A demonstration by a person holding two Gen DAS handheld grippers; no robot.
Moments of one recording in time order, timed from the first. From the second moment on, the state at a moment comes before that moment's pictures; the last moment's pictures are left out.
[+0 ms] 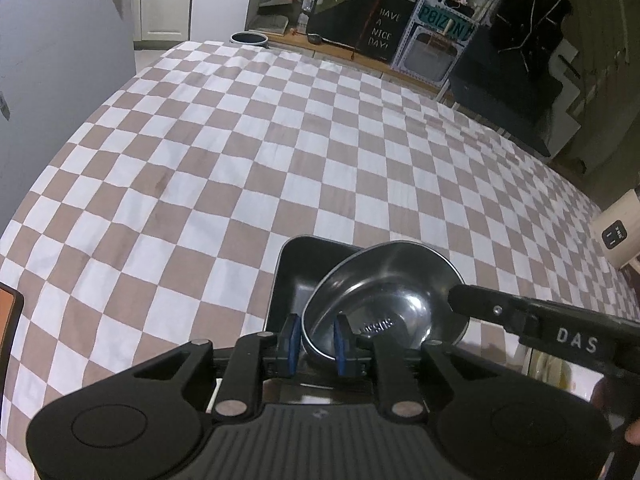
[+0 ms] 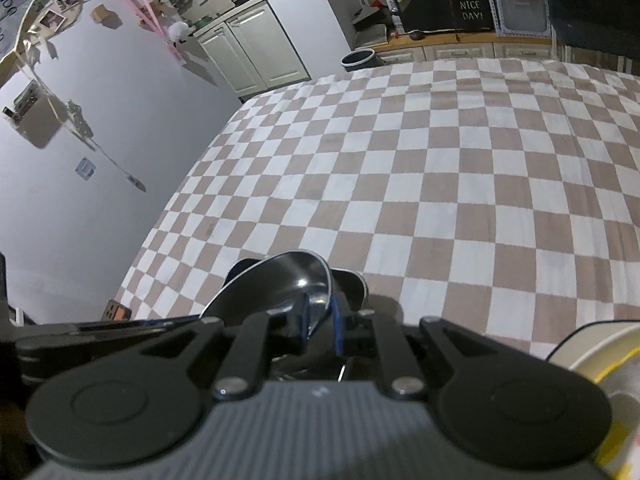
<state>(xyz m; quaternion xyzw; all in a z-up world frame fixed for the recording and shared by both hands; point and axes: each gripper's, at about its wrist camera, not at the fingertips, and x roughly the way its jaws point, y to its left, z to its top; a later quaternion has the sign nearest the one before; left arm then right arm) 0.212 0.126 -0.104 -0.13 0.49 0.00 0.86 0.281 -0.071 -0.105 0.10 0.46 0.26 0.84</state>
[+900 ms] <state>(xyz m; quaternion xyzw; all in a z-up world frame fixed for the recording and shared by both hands) 0.213 0.129 -0.110 -0.13 0.51 -0.01 0.85 0.293 -0.046 -0.130 0.13 0.48 0.25 0.83</state>
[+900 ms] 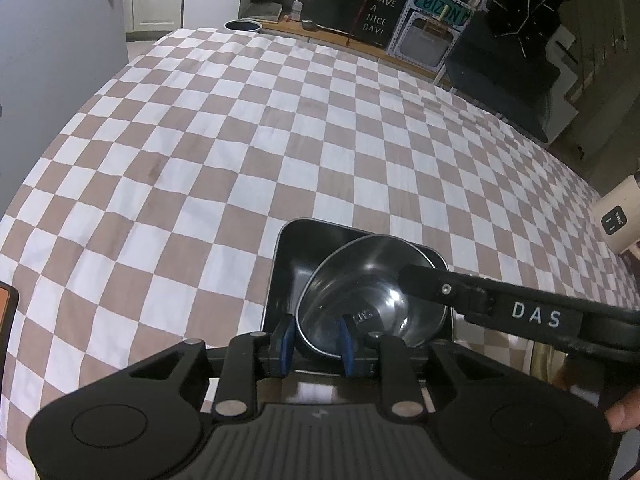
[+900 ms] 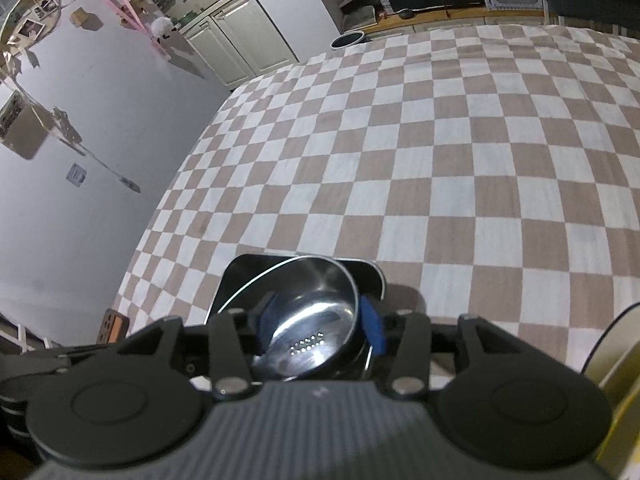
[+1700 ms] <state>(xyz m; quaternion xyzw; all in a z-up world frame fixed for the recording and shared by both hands) 0.205 0.138 -0.096 -0.14 0.48 0.03 0.86 0.286 -0.068 -0.111 0.16 0.47 0.26 0.83</state>
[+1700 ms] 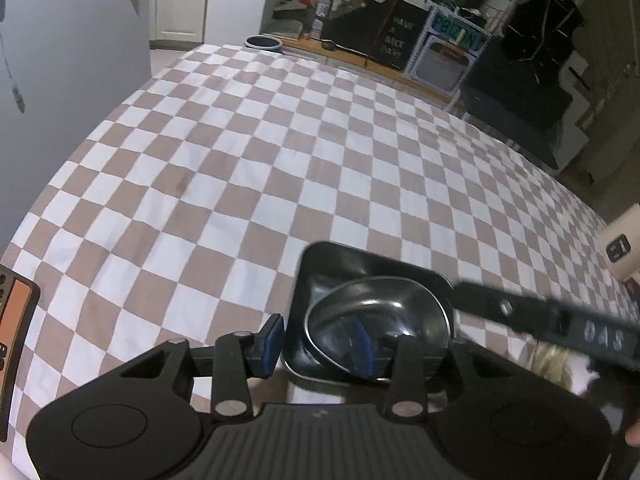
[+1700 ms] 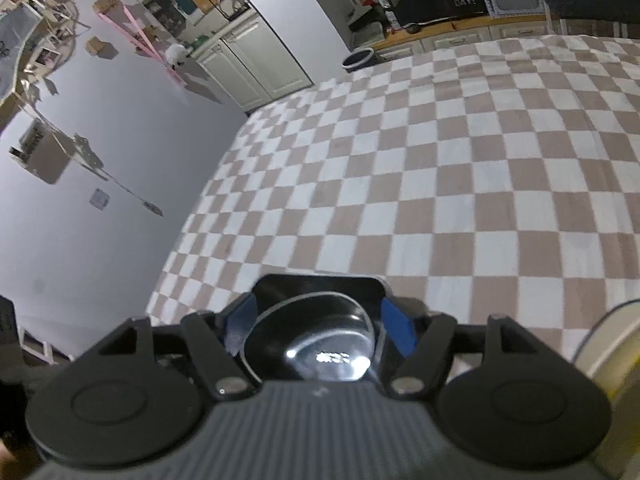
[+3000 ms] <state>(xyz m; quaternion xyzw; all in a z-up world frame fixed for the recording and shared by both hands) 0.234 0.162 -0.123 -0.12 0.50 0.05 0.86 0.280 -0.039 -0.148 -0.01 0.49 0.24 0.83</state>
